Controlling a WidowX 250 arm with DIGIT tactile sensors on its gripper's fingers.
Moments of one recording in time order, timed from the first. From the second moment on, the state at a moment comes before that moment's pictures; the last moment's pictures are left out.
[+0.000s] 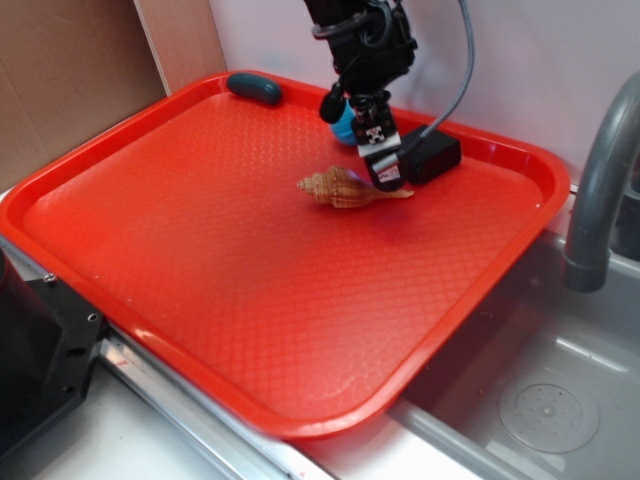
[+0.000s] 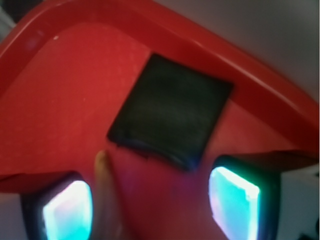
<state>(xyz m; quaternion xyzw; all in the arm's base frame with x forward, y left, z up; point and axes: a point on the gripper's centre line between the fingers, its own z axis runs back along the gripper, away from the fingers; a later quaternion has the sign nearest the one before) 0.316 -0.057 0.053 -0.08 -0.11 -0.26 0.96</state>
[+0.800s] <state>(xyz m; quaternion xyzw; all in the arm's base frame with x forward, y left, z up) 0.344 -0.076 0.037 -0.08 -0.09 -0.18 0.98</state>
